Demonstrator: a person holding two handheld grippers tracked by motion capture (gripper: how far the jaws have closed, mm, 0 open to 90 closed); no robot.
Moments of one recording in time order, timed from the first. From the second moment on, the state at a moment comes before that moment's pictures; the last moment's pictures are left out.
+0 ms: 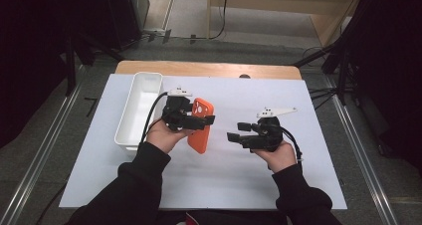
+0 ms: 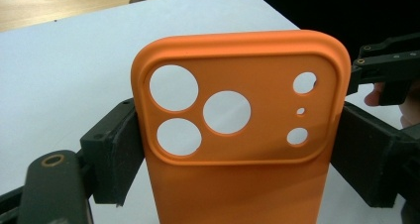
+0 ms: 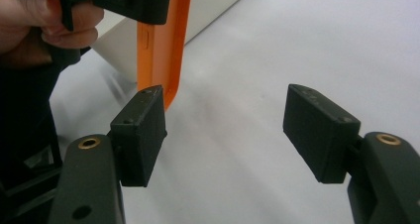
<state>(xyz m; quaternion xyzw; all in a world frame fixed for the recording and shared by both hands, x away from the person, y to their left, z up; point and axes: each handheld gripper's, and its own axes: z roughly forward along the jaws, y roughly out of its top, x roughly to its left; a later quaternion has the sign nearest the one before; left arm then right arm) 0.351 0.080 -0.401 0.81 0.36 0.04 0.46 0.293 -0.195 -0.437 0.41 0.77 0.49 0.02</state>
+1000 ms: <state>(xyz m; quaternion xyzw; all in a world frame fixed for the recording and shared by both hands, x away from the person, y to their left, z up) 0.347 0.088 -0.394 0.82 0.33 0.03 0.46 0.249 -0.218 -0.468 0.37 0.80 0.46 0.04</state>
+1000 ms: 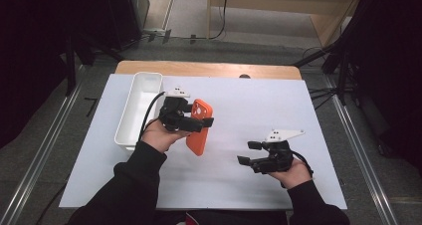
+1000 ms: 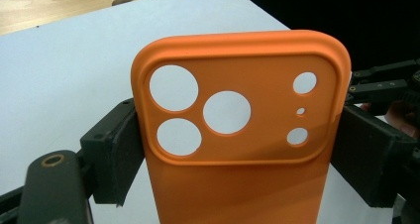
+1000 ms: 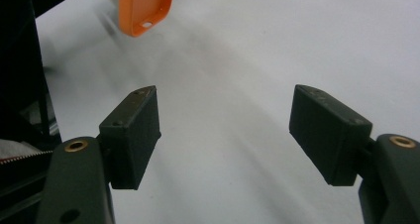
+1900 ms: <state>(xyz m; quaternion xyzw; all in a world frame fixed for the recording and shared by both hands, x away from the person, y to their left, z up) 0.351 0.111 -0.376 0.82 0.33 0.03 0.47 0.235 -0.241 -0.482 0.37 0.81 0.46 0.04</state>
